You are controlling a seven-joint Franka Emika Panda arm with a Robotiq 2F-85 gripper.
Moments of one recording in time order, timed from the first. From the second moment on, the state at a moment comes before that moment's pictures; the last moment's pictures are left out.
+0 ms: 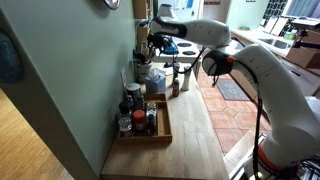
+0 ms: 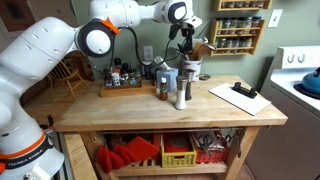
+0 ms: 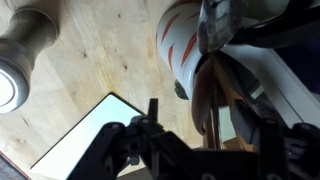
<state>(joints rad) 0.01 0.92 -0.12 -0.63 0.13 1.95 0.81</state>
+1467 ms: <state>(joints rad) 0.01 0.90 -0.15 -0.48 0.12 1.74 0.83</state>
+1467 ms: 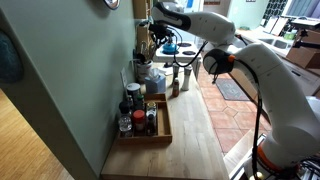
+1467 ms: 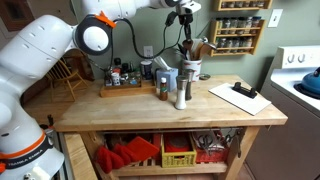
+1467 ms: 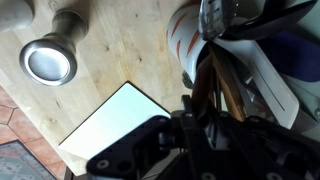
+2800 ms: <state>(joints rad) -0.05 0.69 -0.08 -0.44 0.10 1.54 0.96</state>
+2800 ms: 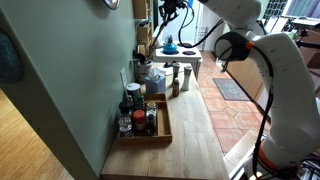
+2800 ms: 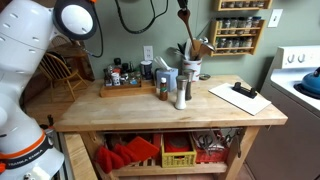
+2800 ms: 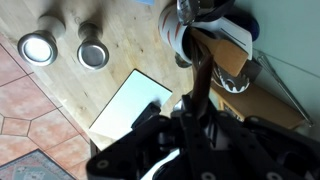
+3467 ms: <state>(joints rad) -0.06 0.63 -0.07 -0.44 0.10 1.43 1.08</state>
